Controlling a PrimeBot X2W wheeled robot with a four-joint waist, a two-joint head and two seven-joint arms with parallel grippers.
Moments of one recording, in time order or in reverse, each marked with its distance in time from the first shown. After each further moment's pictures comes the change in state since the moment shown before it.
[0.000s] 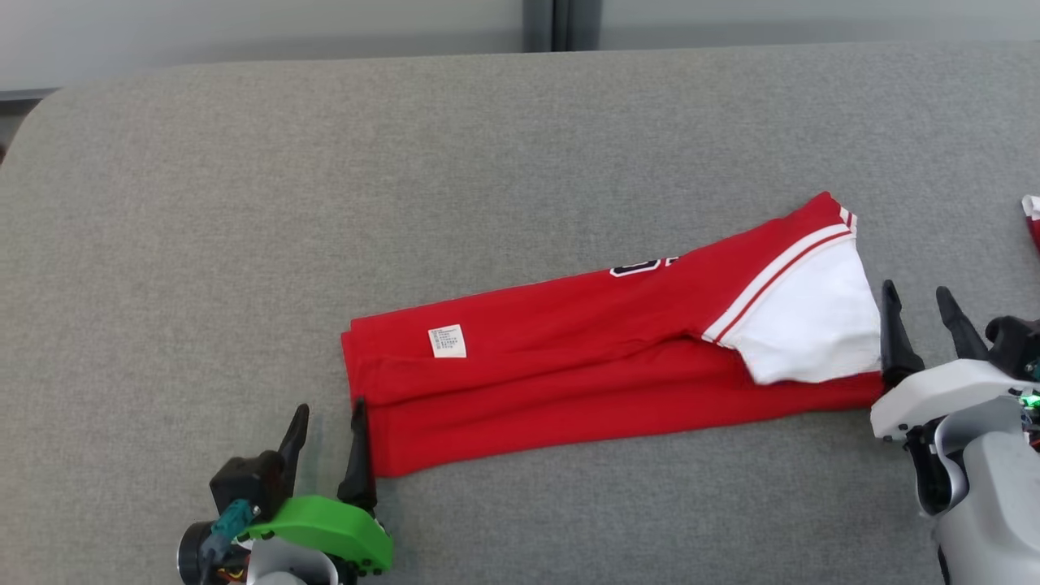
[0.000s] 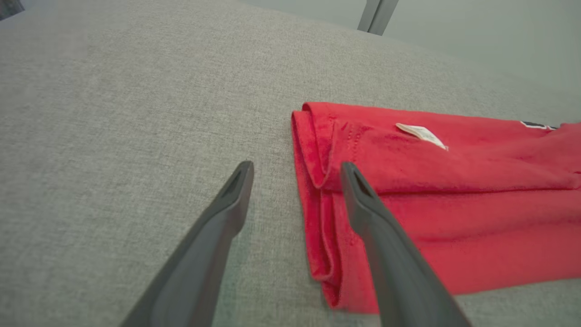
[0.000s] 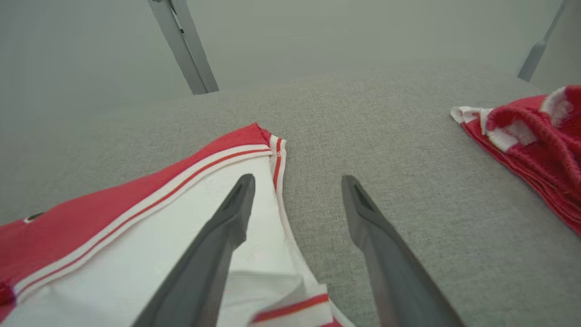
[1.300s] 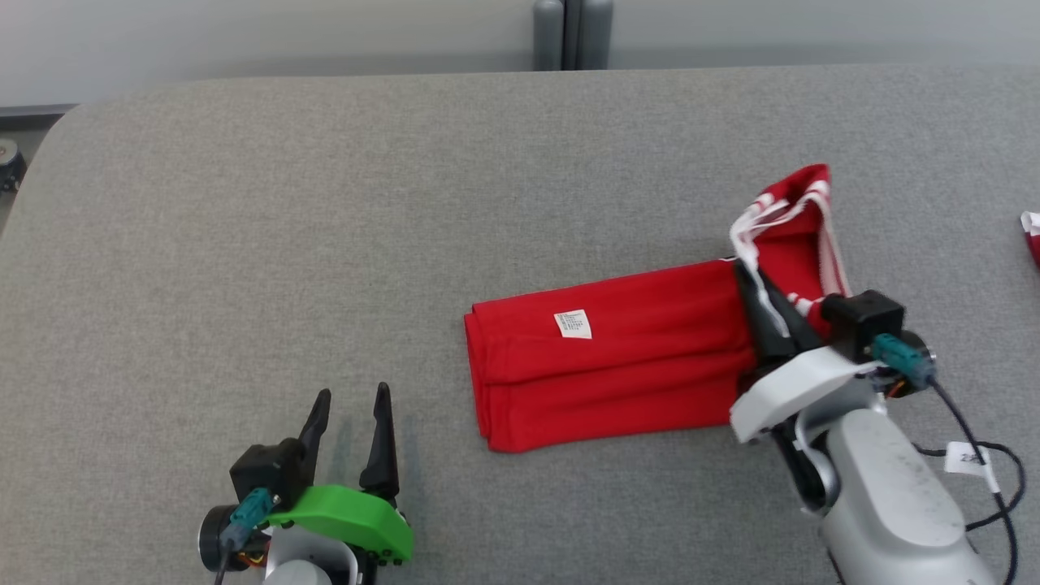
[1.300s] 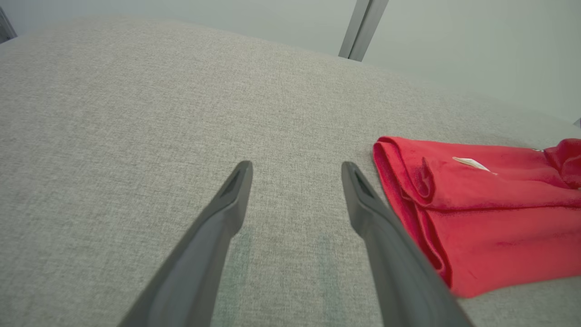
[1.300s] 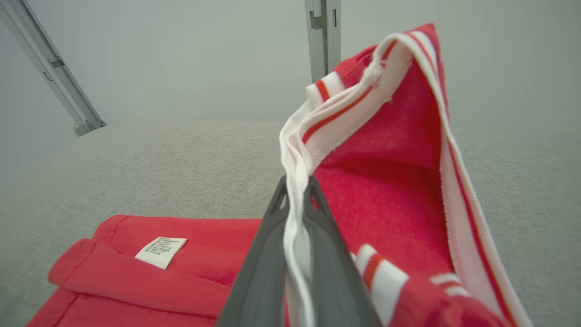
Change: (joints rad) left arm -0.008 0.000 -0.063 -0.040 -0.030 0.031 0.000; right arm -0.033 0.064 0.295 -0.122 -0.038 0.000 0.000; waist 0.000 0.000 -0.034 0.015
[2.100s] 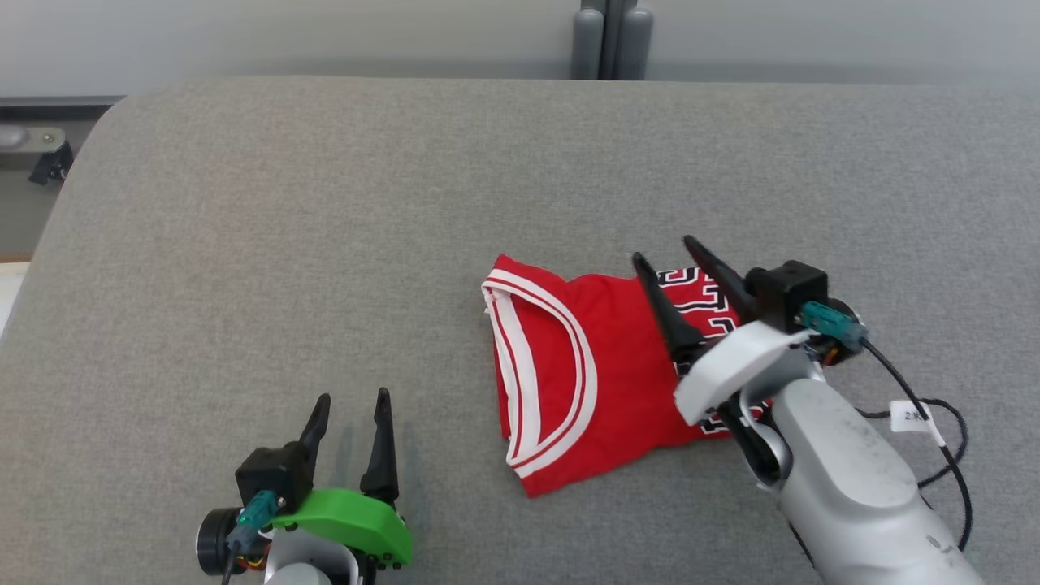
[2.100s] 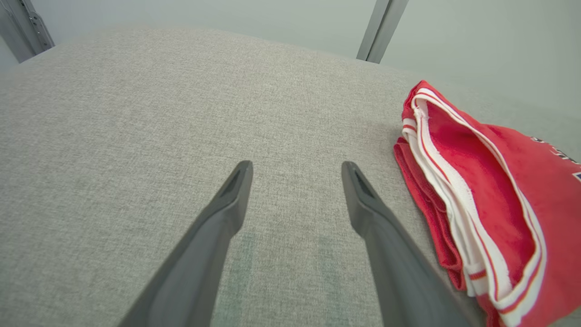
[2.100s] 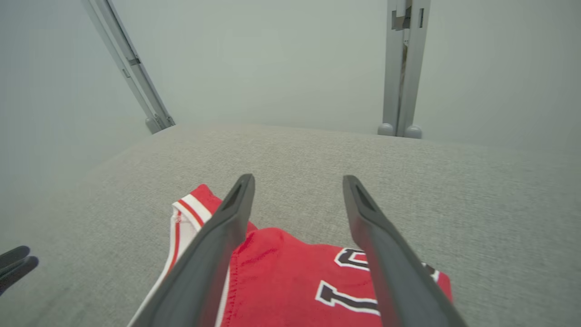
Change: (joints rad) left arm 0.002 0.000 -0.007 0.017 0.015 0.014 0.000; right arm -0.138 0.030 0.248 0.110 0.146 0.000 0.000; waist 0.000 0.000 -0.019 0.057
